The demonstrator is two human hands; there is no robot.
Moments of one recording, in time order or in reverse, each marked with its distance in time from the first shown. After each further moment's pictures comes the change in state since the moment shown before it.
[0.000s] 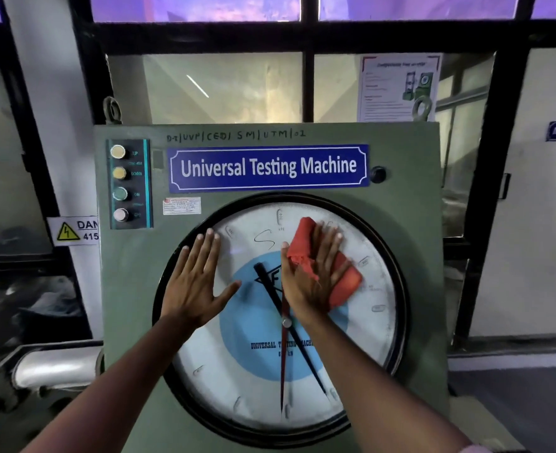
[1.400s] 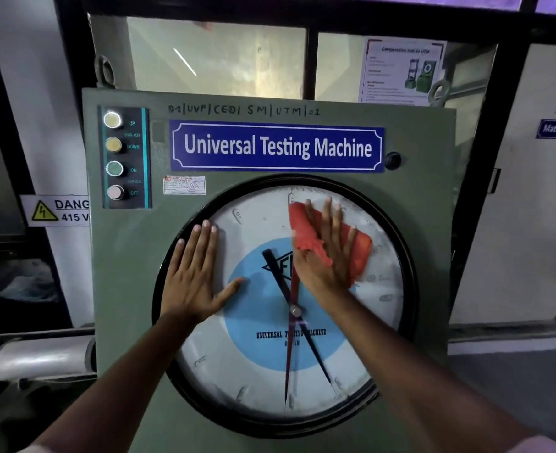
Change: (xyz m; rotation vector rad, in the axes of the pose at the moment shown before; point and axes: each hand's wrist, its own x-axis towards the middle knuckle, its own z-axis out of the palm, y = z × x) left_hand -0.012 -0.026 0.048 0.044 0.187 0.005; right_hand 0.014 0.009 -0.003 -0.191 0.010 -0.276
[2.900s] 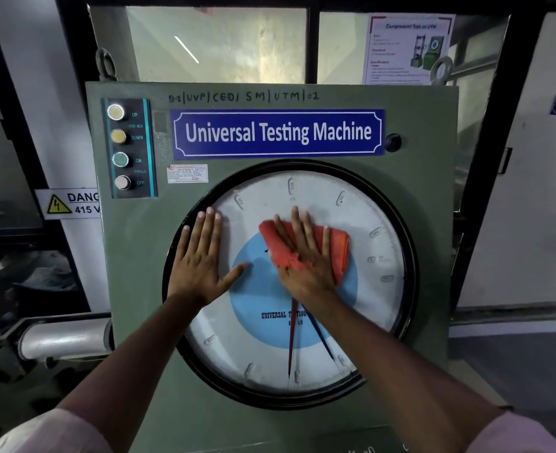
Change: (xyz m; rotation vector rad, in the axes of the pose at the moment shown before) left_hand -0.003 0.001 -0.009 -0.004 -0.079 0.020; right_hand -0.049 -0.016 0.020 -0.045 -0.074 -0.235
